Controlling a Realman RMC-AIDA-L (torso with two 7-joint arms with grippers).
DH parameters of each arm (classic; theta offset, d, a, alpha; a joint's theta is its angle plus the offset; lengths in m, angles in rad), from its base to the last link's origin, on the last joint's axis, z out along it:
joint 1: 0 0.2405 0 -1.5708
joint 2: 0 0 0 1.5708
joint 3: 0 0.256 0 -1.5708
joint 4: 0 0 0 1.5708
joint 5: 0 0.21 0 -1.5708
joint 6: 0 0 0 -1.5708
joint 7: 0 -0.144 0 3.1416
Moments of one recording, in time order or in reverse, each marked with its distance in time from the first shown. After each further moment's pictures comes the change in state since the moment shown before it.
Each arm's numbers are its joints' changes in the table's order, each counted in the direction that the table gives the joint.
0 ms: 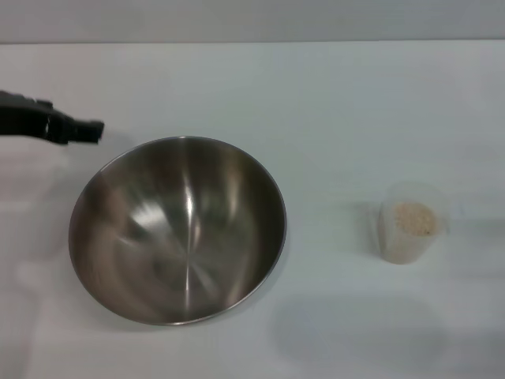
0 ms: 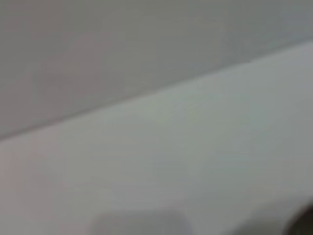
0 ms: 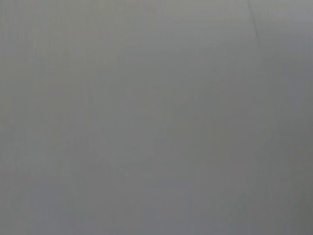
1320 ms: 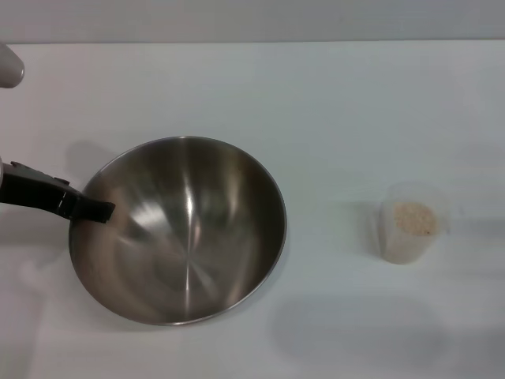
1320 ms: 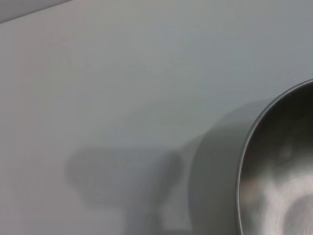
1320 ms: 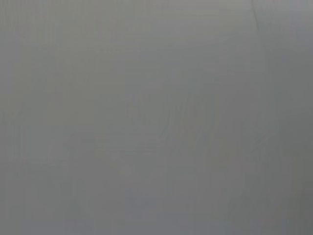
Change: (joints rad) left arm -0.001 -0.005 0.052 0.104 0.030 -0.113 -0.039; right arm 0.002 0.000 0.000 0.001 0.000 0.020 0.000
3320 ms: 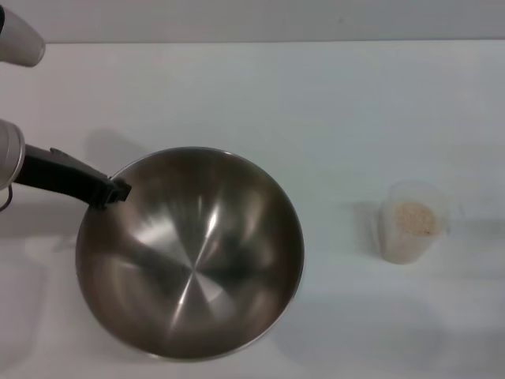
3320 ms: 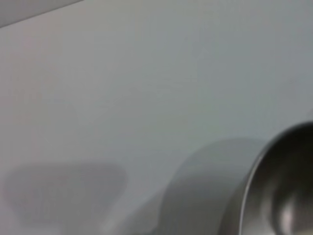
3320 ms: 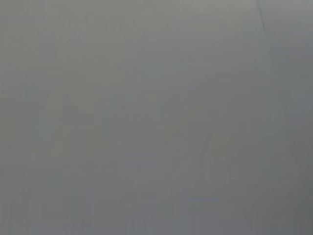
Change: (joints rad) left arm -0.122 0.003 -0.114 0.128 -0.153 -0.082 -0.143; right arm -0.002 -0.002 -0.016 0.000 -0.002 -0.006 0.000
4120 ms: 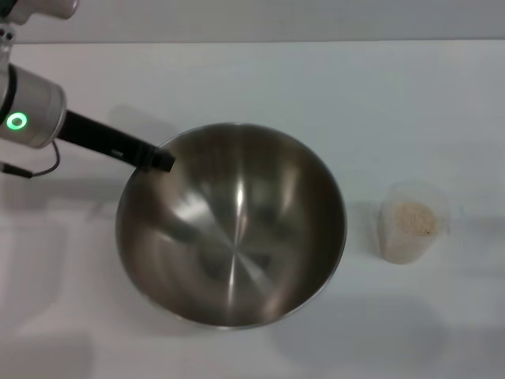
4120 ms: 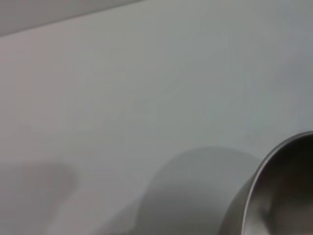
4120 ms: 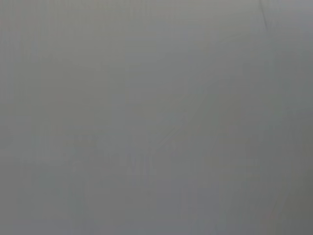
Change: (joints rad) left arm -0.225 0.000 -0.133 0.286 -0.054 0.009 -0.019; right arm 0.007 0.000 -0.001 0.000 0.000 0.004 0.000
